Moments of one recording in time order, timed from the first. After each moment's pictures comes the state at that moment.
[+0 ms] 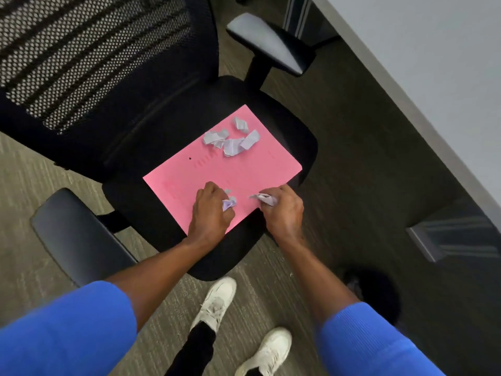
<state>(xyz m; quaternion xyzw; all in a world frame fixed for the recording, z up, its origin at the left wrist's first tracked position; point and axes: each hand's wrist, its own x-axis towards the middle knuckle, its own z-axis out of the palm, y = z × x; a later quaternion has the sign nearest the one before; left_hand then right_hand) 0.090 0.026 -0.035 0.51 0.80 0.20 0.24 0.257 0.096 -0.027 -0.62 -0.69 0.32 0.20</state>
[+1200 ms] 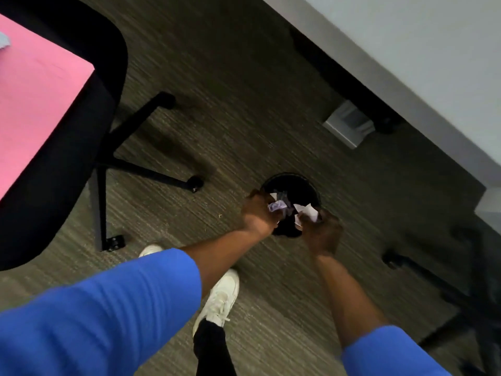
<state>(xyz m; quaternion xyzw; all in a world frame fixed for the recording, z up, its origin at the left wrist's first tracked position) 0.542 -0.015 -0.157 0.52 0.68 0.11 0.50 0.691 -0.063 -0.181 -0.88 -0.32 0.28 0.20</state>
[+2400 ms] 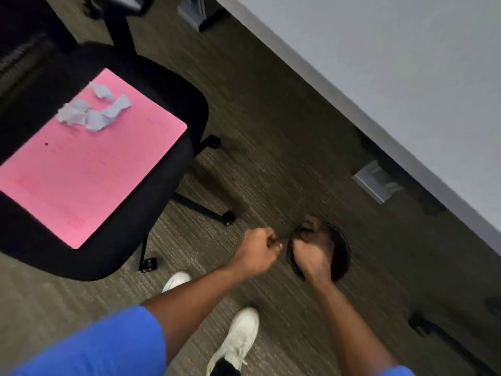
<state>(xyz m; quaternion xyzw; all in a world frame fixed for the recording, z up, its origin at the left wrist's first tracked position) 0.415 0.000 -0.099 0.57 0.65 0.09 0.50 0.567 0.006 -0.105 -0.81 -0.42 0.36 0.22</state>
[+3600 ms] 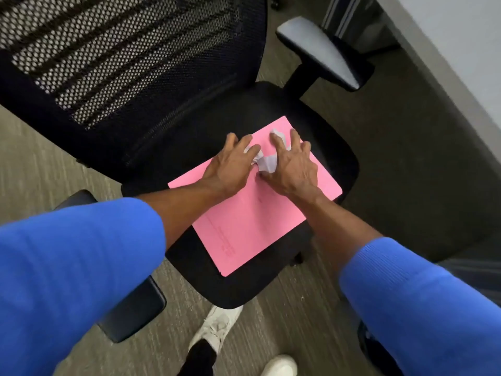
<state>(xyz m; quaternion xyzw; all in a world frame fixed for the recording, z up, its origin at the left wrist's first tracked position) -0.009 0.143 -0.046 0.66 0.74 0.05 0.09 0.144 0.212 -0.028 -0.53 -0.83 0.15 -0.02</state>
